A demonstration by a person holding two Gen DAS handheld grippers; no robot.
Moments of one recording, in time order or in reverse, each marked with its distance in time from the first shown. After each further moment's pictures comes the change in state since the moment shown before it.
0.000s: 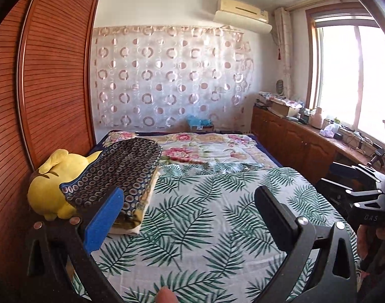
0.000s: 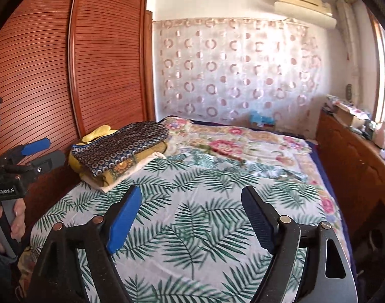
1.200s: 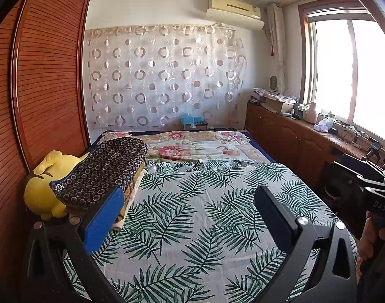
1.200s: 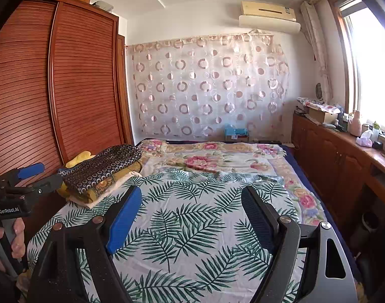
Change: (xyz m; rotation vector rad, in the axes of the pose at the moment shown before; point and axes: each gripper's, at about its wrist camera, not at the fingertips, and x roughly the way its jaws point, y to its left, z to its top) left arm -0.007 -0.038 -0.004 0.023 0.013 -0.008; right arm -0.032 0.012 -0.032 0.098 -0.101 -0.087
